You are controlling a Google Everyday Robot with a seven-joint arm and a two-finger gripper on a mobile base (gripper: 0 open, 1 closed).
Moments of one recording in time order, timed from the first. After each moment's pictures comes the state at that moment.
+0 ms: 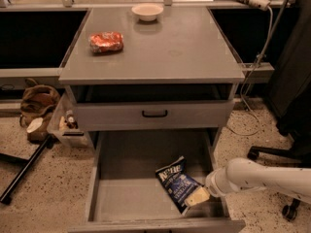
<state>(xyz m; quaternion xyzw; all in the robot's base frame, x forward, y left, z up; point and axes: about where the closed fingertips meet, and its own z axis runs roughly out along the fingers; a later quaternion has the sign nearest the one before) 0.497 -0.188 0.409 -0.34 0.91 0.15 0.19</state>
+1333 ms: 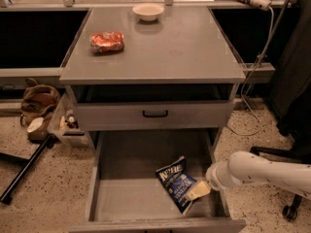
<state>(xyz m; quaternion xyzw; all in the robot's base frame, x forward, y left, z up) 0.510 -0.198 0.444 -0.36 0.90 0.13 0.21</state>
